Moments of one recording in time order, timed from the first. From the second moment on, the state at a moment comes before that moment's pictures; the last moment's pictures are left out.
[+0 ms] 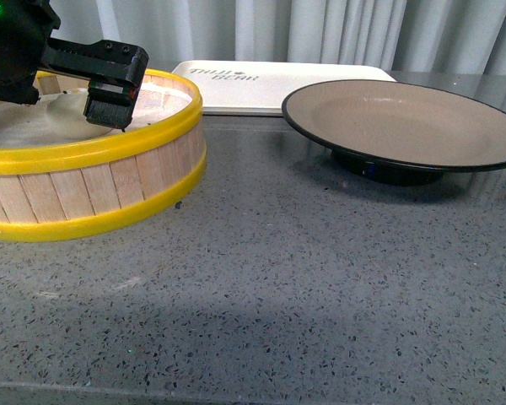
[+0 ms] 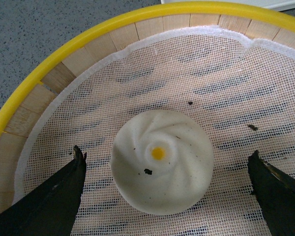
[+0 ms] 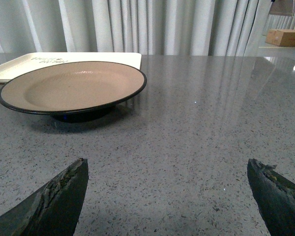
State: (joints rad) left arm -0.24 1.64 1.20 -0.21 -0.20 0.07; right arm 0.00 0.00 0.01 0.00 0.00 0.00
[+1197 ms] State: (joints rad) left arm -0.34 1.62 1.43 -0.32 -0.18 0.07; right arm 0.00 0.00 0.01 0.00 0.00 0.00
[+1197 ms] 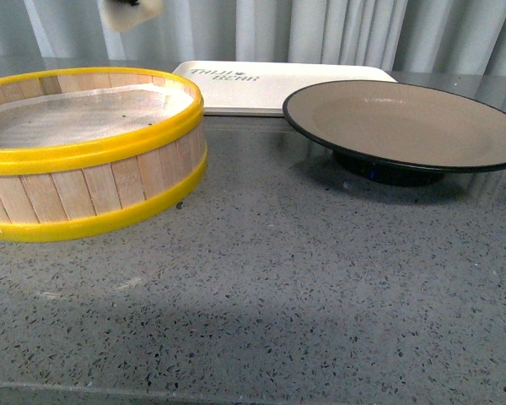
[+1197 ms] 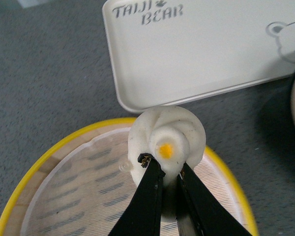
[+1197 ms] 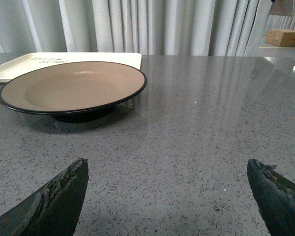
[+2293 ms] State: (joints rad) left arm -0.79 2.12 1.93 -0.39 -0.35 0.08; right arm 0.00 0.00 0.01 0.00 0.00 0.00
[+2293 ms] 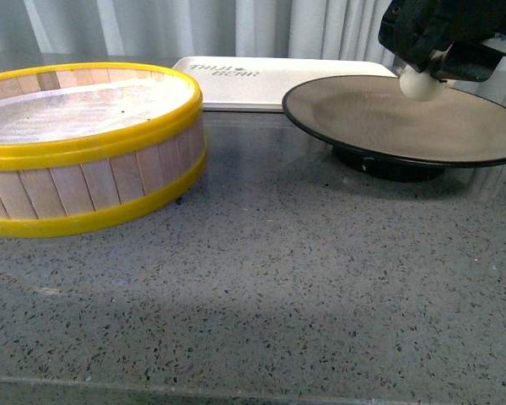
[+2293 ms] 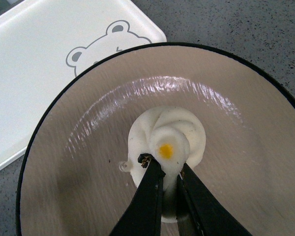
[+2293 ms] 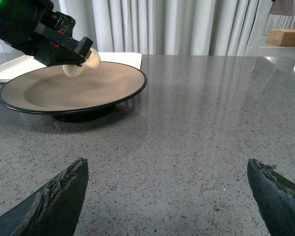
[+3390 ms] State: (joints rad) left arm -0.77 2.19 1.94 -0.39 -0.38 0.18; right arm 0.00 0.00 0.01 0.00 0.00 0.00
